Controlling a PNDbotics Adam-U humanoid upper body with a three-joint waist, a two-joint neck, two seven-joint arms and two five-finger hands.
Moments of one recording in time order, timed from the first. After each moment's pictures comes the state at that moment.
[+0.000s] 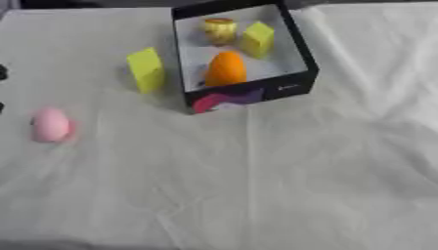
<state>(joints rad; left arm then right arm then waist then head) -0.09 1.10 0.04 -1.90 -0.11 -0.03 -0.32 0.12 -0.51 -0.38 -1.98 -0.44 -0.26 0.23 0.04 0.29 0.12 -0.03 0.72</state>
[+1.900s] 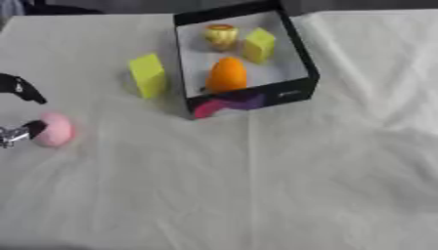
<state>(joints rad) -0.36 1.09 -0.22 -1.67 -0.20 -0.03 -0.40 0.11 -0.51 -0.38 -1.98 -0.41 -0.21 0.25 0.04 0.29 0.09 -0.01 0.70</state>
